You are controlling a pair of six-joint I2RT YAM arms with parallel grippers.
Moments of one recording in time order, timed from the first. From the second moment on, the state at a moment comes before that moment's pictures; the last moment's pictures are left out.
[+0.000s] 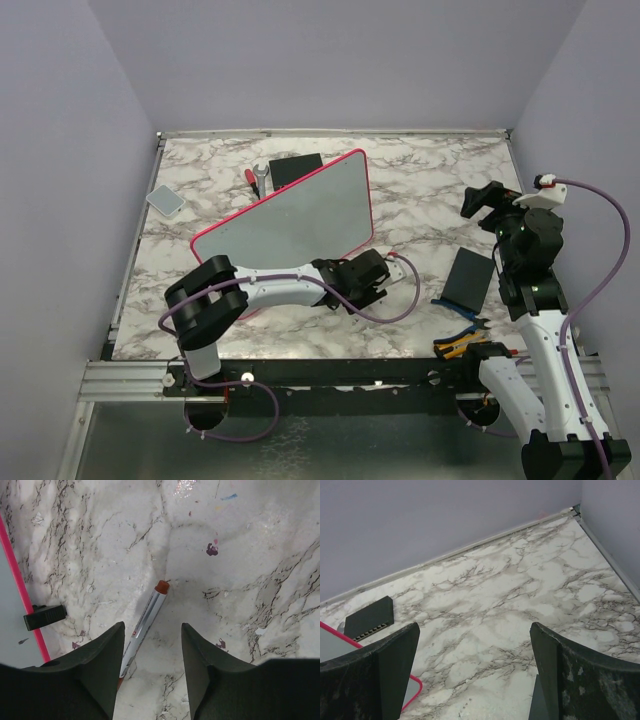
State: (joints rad) left arm -1.12 1.74 1.07 -0.30 -0.14 0.07; right arm 0.02 0.72 0.75 -0.11 0.13 0.32
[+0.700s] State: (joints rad) left arm -1.12 1.80 1.10 -0.32 -0.15 0.03; right arm 0.02 0.71 0.75 -0.11 0.12 0.32
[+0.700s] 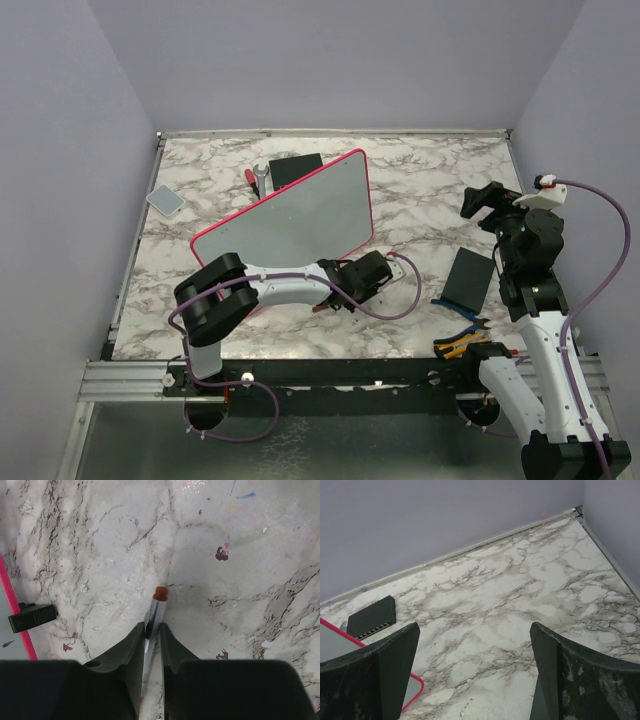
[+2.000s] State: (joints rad) left arm -1.18 1.63 0.98 -0.35 -0.14 -0.29; right arm 0.02 0.71 0.75 -0.11 0.11 0.32
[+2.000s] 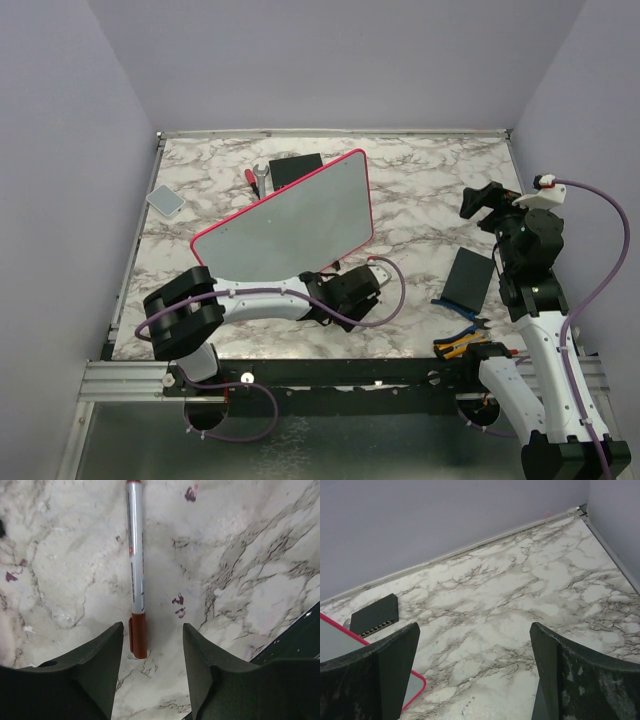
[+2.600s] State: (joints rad) left arm -1.21 1.65 0.93 -0.37 -0.19 -0.30; right arm 0.02 0.68 0.73 -0.11 0.06 0.34
